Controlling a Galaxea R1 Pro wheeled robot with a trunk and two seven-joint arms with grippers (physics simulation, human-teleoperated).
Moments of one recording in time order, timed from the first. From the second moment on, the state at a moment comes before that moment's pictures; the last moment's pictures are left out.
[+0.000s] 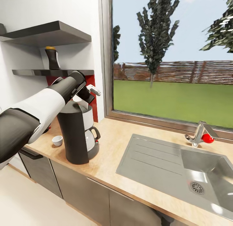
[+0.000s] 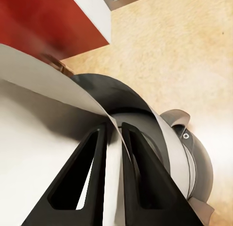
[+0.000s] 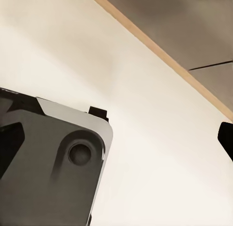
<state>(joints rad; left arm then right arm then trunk) -1.71 -0.03 -0.68 -0.32 -0.15 1.00 -0.57 -0.05 -0.06 0.16 -0.21 0.13 -0.13 0.00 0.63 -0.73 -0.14</state>
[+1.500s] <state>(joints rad) -1.71 -0.03 -0.68 -0.32 -0.15 1.00 -0.57 -0.05 -0.06 0.16 -0.21 0.13 -0.13 0.00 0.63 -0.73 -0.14</state>
